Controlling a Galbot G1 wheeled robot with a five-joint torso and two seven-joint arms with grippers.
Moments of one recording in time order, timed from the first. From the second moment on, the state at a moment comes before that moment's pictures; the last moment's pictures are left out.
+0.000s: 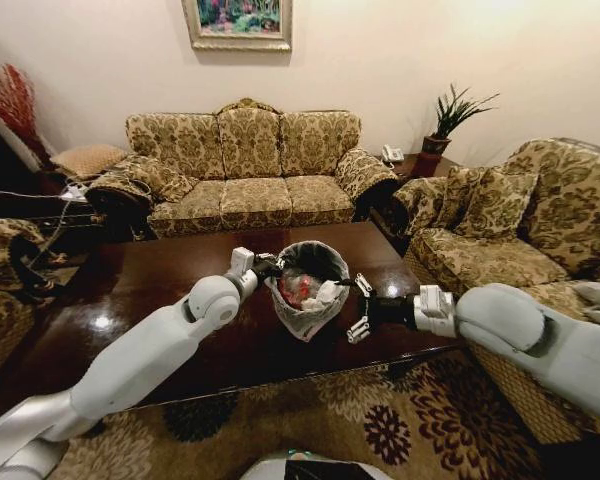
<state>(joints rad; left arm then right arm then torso) 0.59 -0.80 0.14 -2.03 -0.93 0.55 -0.33 -0.50 0.24 -0.21 2.28 0.60 -0.30 -0.59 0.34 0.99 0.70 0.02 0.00</state>
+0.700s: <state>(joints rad) 0.59 -0.79 0.13 -2.04 -0.94 0.55 -0.33 -0.51 0.21 -0.20 2.32 0.52 -0.25 -0.66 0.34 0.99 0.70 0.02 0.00</state>
